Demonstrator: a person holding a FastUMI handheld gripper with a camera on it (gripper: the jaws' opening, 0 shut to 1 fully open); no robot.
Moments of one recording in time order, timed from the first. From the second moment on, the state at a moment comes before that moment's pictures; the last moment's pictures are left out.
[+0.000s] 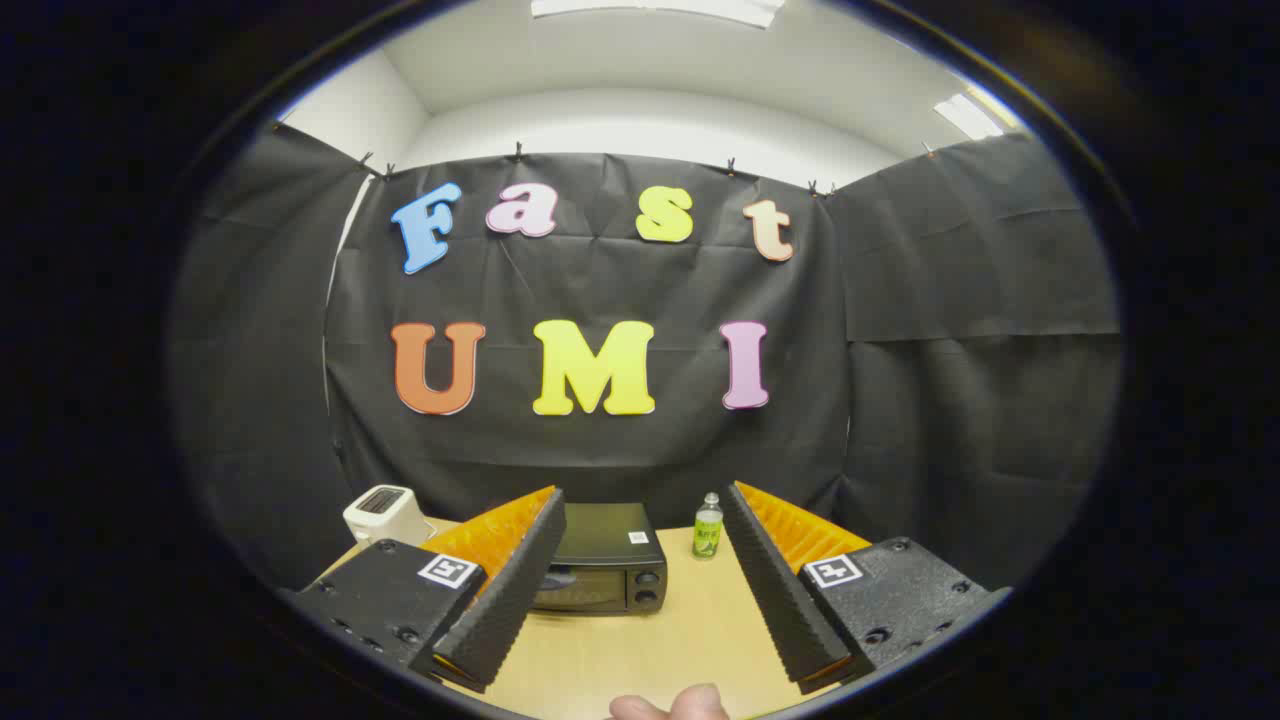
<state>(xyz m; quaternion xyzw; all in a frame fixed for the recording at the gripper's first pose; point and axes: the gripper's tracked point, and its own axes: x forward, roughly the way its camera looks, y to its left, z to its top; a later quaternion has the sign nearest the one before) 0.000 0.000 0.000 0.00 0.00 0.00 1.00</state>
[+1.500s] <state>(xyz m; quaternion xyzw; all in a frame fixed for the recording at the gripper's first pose) 0.059 0.028 -0.051 0.03 0.08 0.03 1.00</state>
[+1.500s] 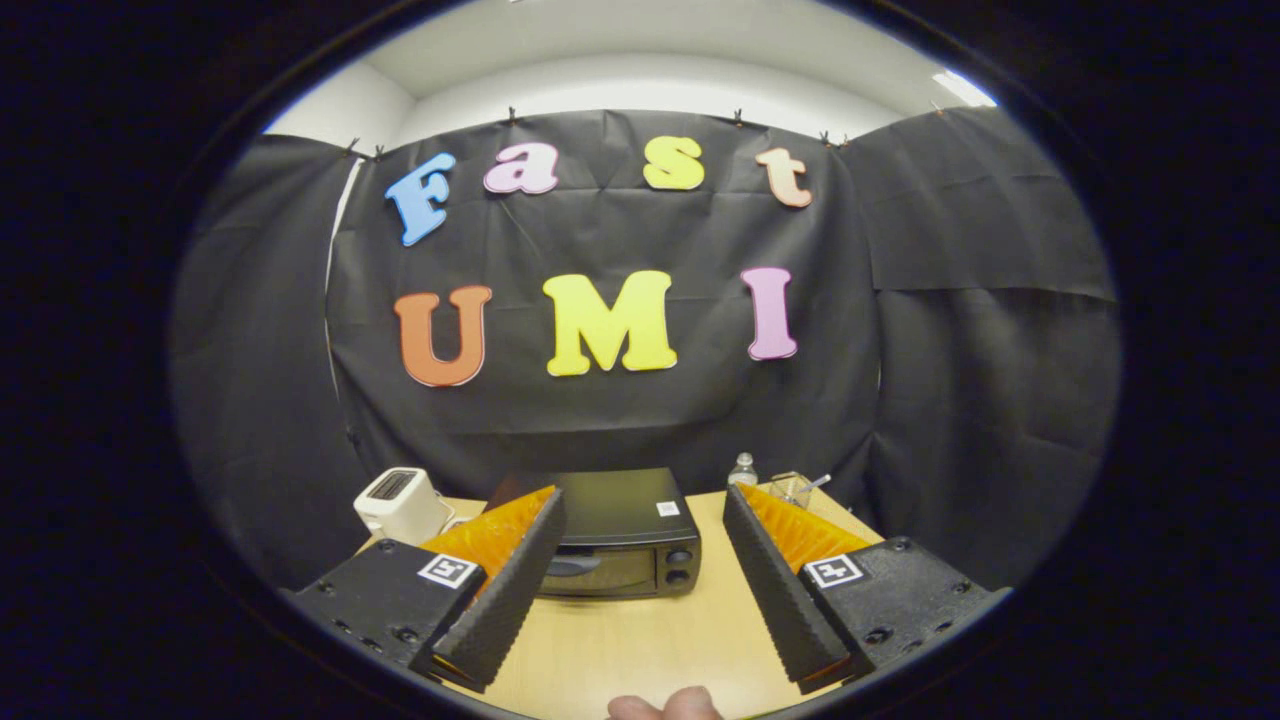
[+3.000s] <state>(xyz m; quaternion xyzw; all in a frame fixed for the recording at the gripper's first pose) 0.226 0.150 -0.260 0.00 0.27 0.10 0.96</state>
